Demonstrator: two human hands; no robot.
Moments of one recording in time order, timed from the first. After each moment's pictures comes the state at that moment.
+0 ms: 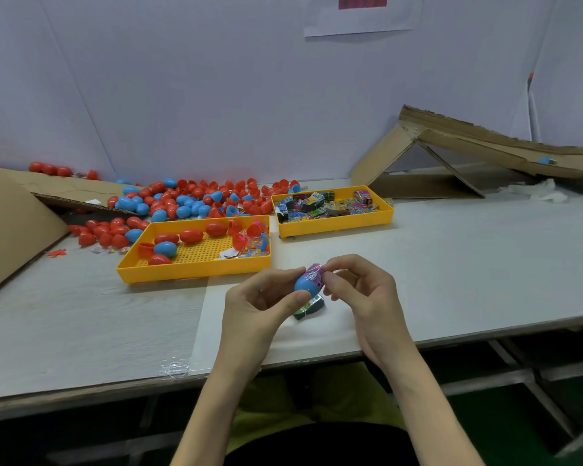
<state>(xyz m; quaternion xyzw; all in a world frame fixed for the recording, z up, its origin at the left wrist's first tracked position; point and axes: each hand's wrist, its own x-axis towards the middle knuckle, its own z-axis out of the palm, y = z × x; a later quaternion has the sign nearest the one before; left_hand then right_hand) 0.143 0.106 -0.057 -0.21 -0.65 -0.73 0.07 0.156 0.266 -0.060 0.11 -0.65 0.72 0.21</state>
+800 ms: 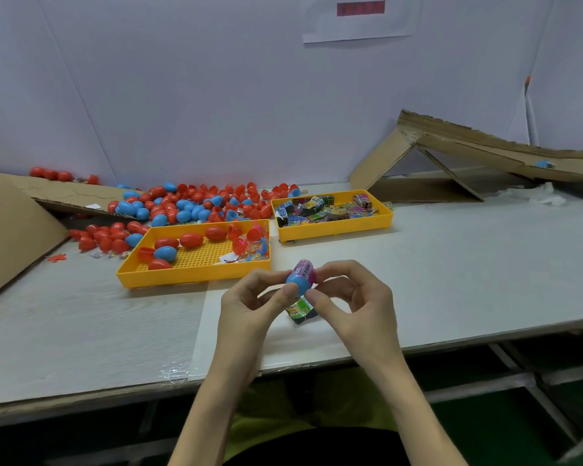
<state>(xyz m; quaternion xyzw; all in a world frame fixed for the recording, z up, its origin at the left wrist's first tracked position) 0.134 0.102 -0.061 -0.16 -0.63 -0.75 0.05 0.160 0.256 -0.067 0.10 -0.71 0.63 0.28</state>
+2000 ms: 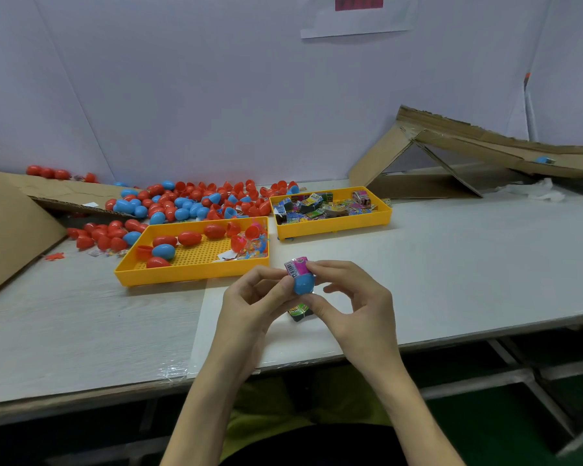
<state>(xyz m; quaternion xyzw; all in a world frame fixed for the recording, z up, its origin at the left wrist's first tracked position) 0.131 0.103 -0.057 -0.15 -0.57 -0.81 -0.04 0.159 0.255 -0.072 0.14 -0.74 0.57 0.33</state>
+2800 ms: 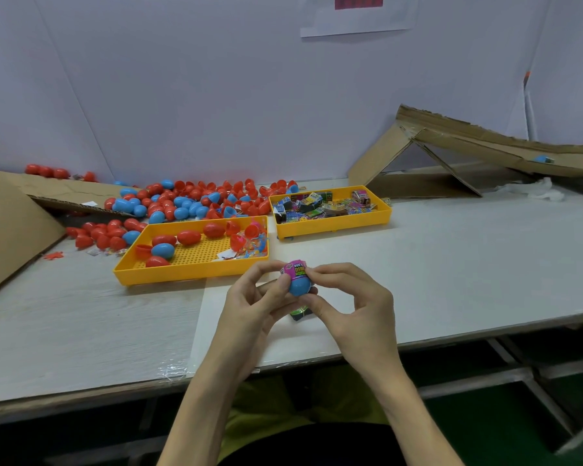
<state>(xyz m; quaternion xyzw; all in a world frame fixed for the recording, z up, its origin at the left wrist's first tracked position) 0.128 0.101 -0.059 -0.17 -0.55 -0.82 -0.08 0.161 0.254 -0.074 0.12 -0.76 0.53 0.36</state>
